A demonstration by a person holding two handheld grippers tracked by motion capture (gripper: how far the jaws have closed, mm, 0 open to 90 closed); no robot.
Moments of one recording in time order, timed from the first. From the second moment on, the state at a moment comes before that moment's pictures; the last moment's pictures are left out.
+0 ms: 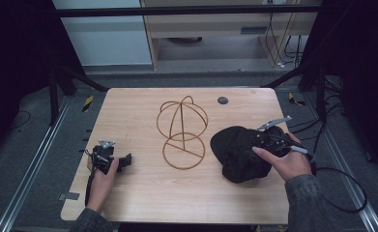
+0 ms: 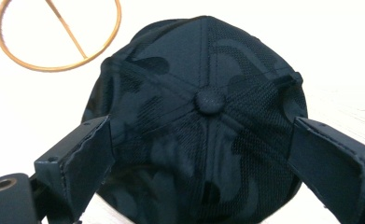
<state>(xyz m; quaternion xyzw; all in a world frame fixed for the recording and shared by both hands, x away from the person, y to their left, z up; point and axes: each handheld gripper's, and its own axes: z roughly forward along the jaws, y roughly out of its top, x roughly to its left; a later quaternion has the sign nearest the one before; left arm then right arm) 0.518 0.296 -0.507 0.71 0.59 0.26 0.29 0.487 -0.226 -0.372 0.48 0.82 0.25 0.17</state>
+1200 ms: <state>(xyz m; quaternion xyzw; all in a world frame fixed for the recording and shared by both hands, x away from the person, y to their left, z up) 0.518 0.290 -0.507 0.71 0.58 0.25 0.29 0.510 -0.240 -0.399 0.48 0.83 0.25 0.11</state>
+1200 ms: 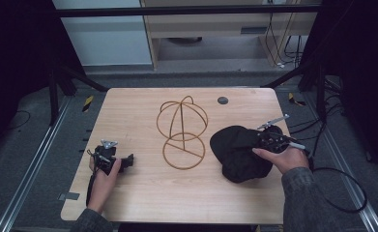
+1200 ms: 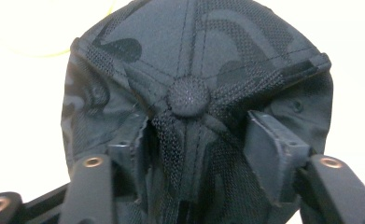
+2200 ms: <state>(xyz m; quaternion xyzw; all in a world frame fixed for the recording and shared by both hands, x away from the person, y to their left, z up) 0.517 0.289 -0.508 0.72 0.58 0.25 0.29 0.512 -0.243 -0.388 0.47 0.84 0.27 0.10</state>
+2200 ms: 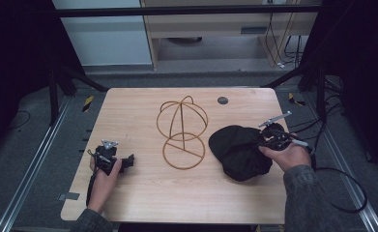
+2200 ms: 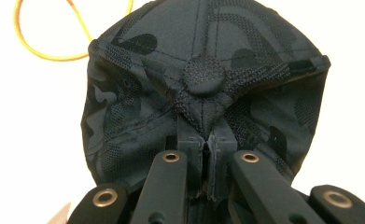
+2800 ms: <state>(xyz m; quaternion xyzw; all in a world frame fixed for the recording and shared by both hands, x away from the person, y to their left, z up) 0.517 0.289 -0.508 0.72 0.58 0.25 0.29 0.502 -0.250 -0.320 0.46 0.83 0.30 0.14</state>
